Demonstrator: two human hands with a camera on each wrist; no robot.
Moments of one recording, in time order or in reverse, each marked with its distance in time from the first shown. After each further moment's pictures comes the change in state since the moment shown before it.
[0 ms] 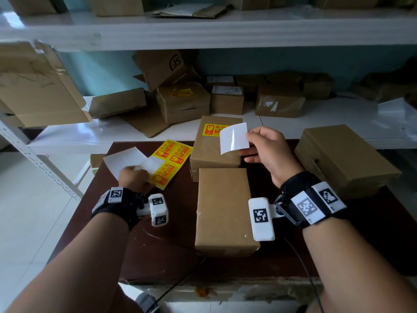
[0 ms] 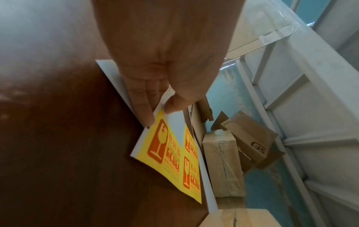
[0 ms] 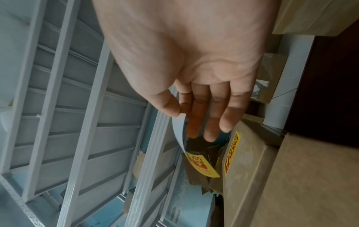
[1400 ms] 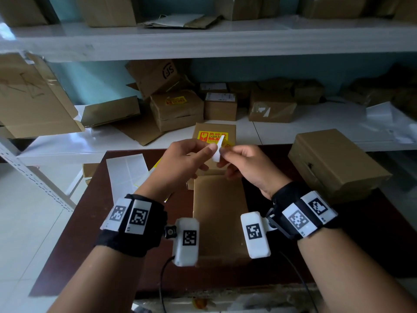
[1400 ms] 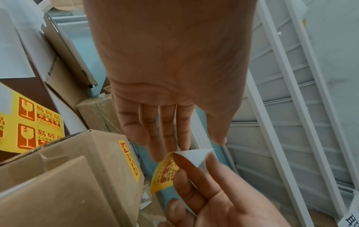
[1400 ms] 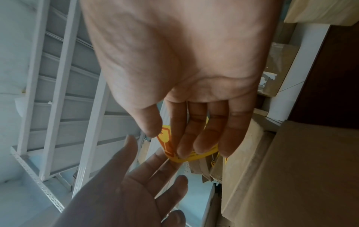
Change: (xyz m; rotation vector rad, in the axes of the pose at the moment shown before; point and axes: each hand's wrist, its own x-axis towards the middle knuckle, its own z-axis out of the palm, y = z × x) left_hand -0.162 0.109 0.050 0.166 -0.508 0.633; right_hand -0.011 0.002 0.012 -0.094 -0.267 -0.066
